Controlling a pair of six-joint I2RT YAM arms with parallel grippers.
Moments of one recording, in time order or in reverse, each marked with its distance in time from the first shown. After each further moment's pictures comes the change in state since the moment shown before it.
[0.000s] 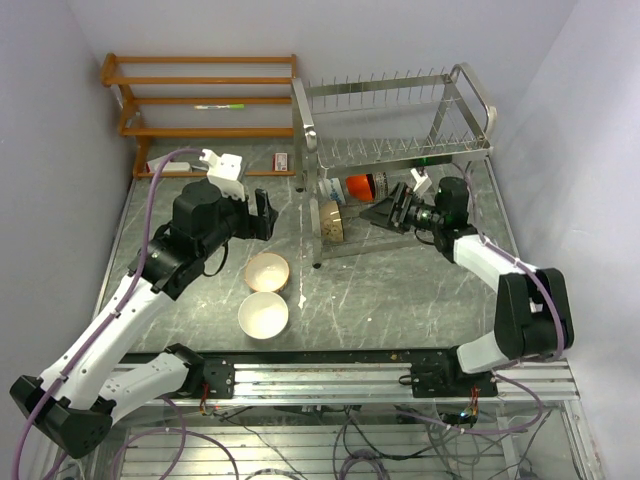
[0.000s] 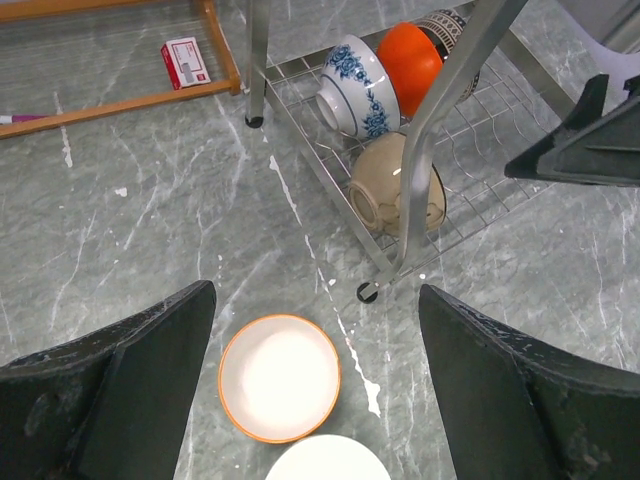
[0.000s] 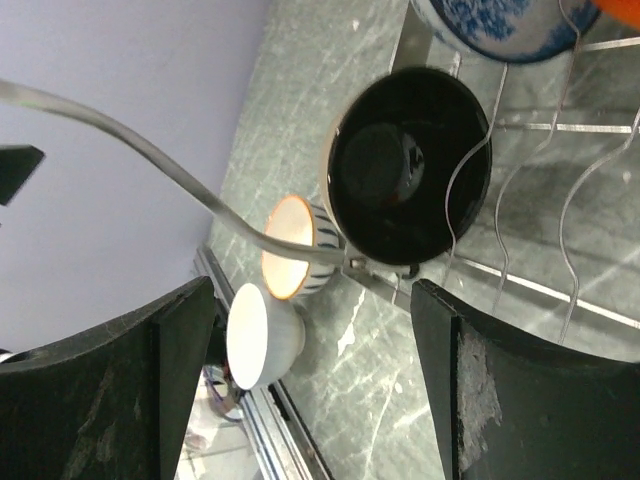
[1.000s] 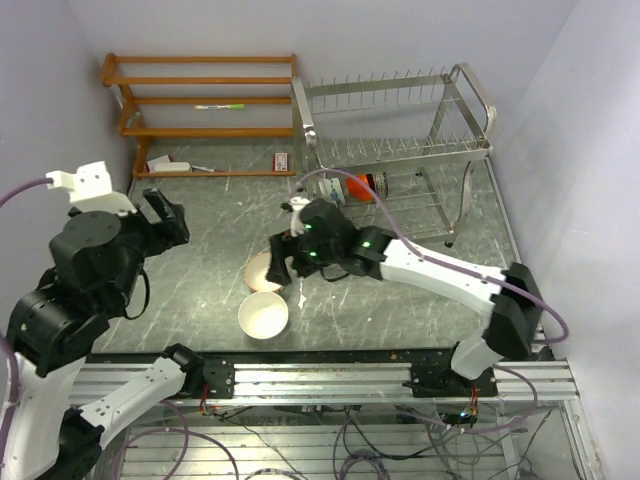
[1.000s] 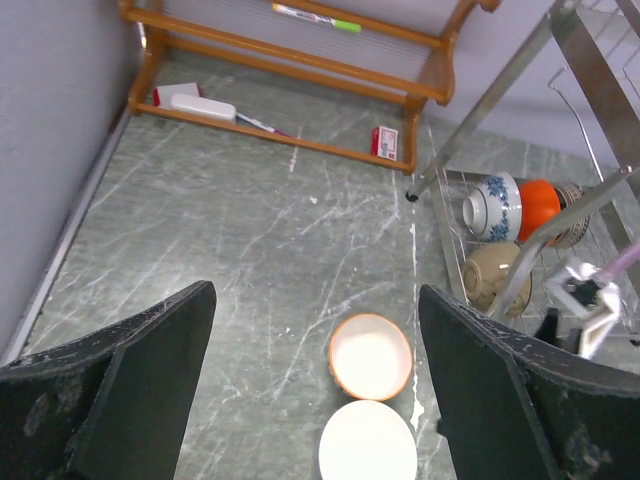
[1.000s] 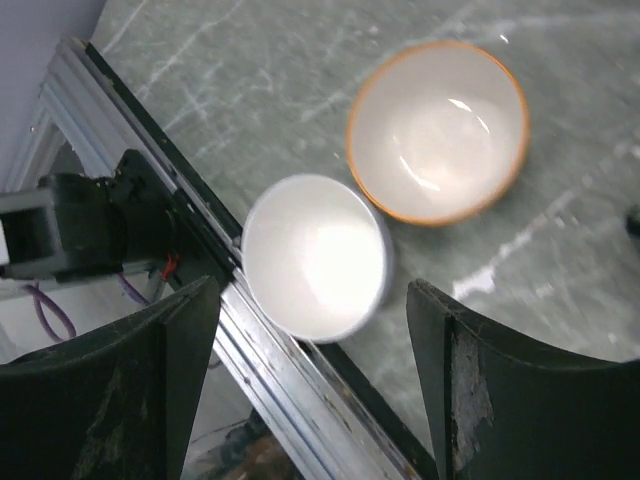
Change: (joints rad) left arm -0.002 -0.187 0.439 -0.582 -0.478 -0.171; right arm 0.844 0.013 0.415 -0.699 0.689 -0.212
